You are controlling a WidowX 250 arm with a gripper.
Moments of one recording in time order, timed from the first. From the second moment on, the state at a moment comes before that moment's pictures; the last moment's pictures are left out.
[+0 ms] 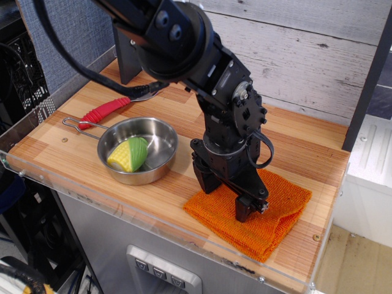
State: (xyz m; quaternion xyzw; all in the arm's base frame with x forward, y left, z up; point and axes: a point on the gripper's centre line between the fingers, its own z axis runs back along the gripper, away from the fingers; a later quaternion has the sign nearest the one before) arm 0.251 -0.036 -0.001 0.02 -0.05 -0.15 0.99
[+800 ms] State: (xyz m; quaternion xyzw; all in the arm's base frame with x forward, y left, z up) arm 0.231 -0.020 0.037 0.03 0.03 -0.10 0.99
